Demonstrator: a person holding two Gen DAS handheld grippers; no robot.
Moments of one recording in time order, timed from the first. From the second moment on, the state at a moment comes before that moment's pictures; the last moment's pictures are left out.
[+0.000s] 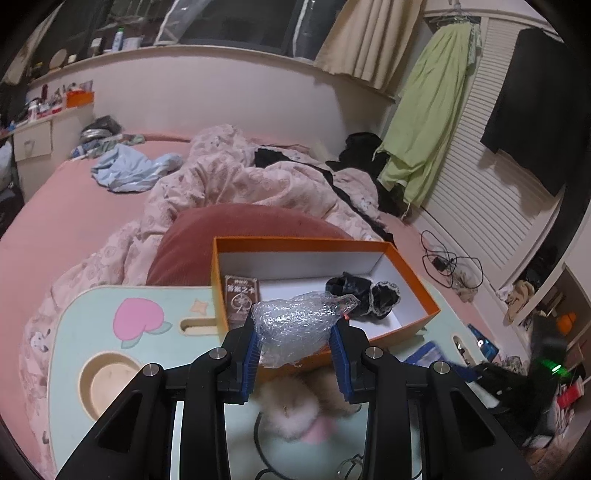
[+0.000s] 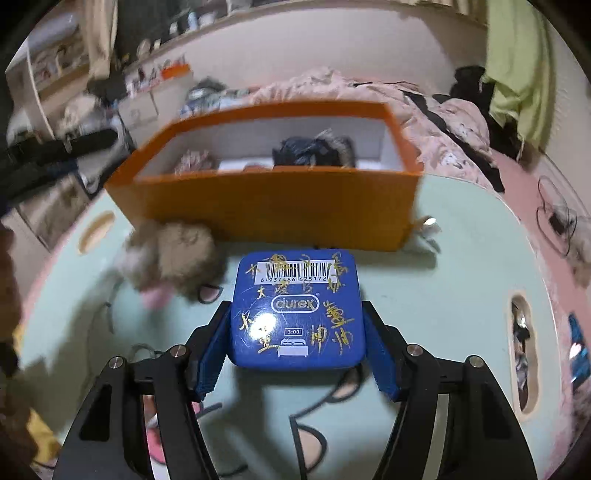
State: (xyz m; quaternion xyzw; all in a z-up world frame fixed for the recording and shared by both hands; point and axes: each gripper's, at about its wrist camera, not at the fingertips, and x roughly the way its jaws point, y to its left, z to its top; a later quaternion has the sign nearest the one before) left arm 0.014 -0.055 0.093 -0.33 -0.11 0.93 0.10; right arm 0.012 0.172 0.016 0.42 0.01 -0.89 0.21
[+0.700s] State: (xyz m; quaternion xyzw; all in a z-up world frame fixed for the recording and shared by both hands) left arm -0.057 -0.045 0.091 -0.35 -0.11 0.92 0.08; right arm -0.072 0.156 0.085 0.32 -0.06 -0.90 0.29
